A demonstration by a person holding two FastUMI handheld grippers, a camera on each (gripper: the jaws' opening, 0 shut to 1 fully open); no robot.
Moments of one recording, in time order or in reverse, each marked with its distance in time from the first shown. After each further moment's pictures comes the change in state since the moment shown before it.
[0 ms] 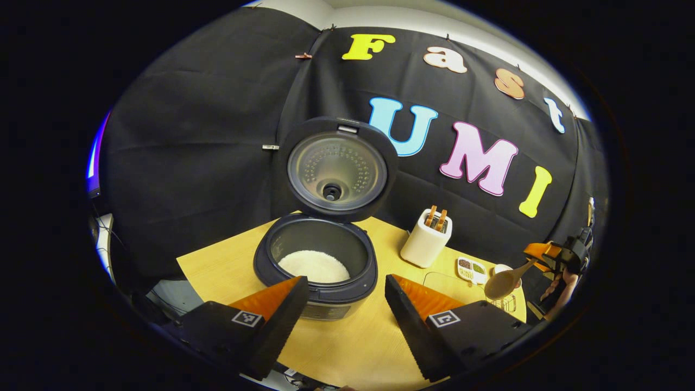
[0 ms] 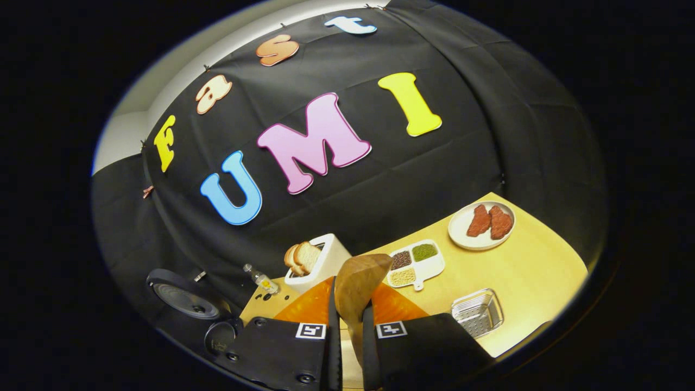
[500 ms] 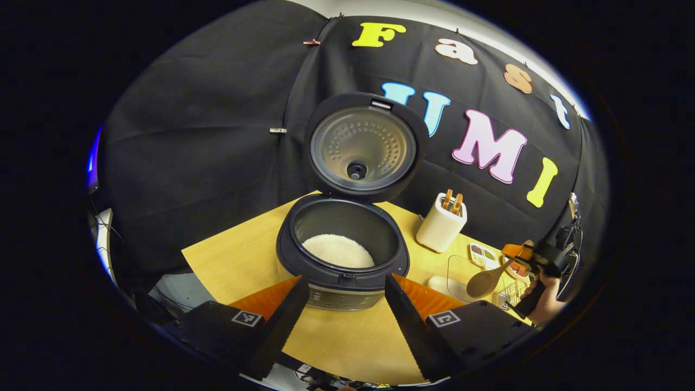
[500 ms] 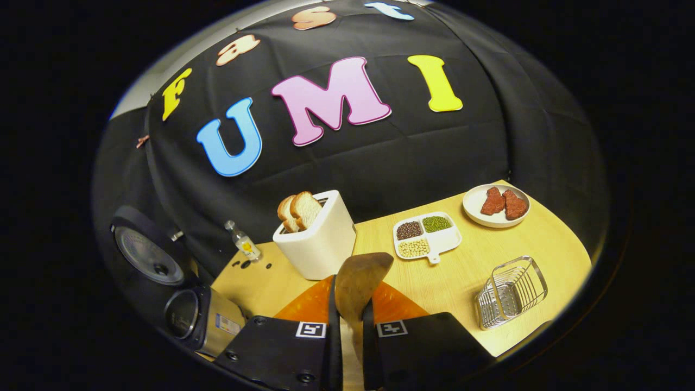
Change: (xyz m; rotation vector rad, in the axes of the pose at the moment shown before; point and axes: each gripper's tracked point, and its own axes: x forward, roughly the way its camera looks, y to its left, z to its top) left arm 0.016 0.050 -0.027 0.001 0.079 -0.002; right arm 0.048 0.012 -0.103 -0.193 0.074 -0.078
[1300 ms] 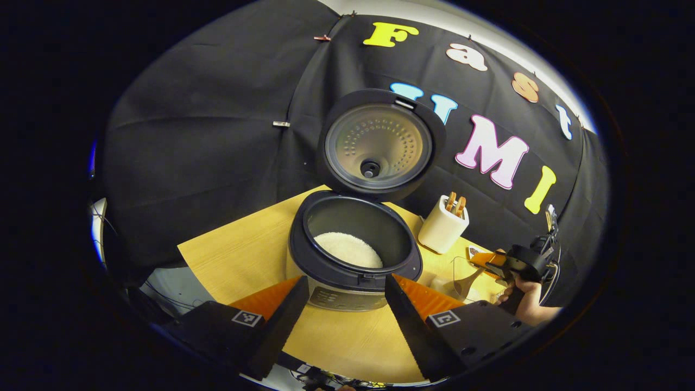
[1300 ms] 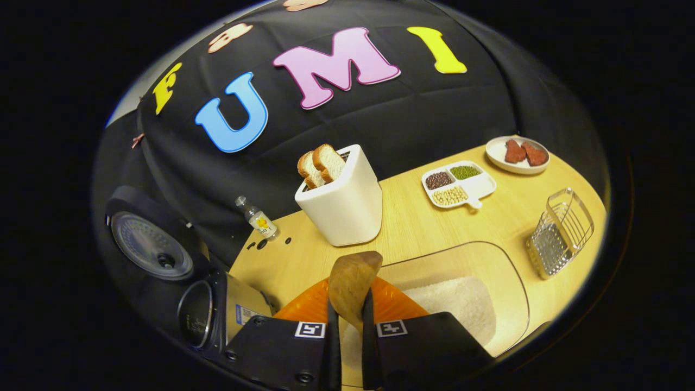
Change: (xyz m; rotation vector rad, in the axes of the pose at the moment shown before) left arm 0.002 0.031 0.000 -0.059 0.001 -0.030; right arm 0.008 0.068 -0.069 0.216 0.192 0.037
